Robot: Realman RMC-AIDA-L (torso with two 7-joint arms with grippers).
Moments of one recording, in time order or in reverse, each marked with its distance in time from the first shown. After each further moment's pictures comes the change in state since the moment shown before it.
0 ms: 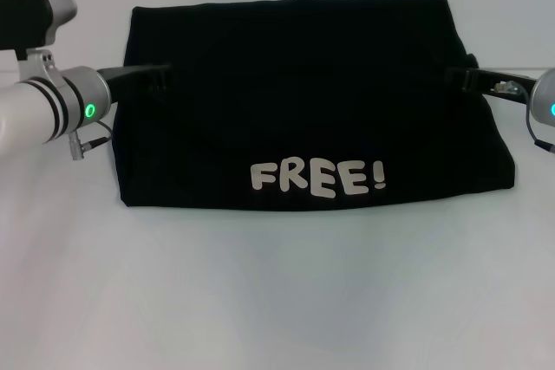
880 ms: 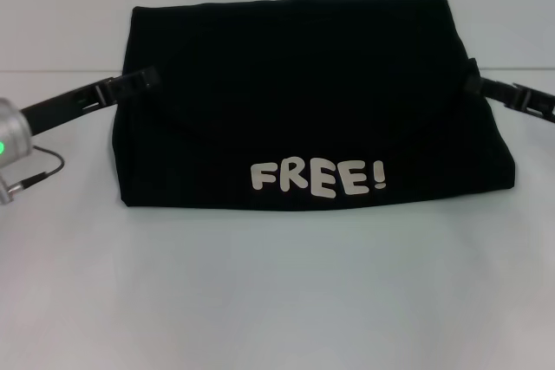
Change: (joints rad) left arm 0.229 0.020 -0.001 0.221 -0.077 0.610 -0.195; right arm -0.197 -0.026 0.001 -0.117 0.156 -0.422 -0.028
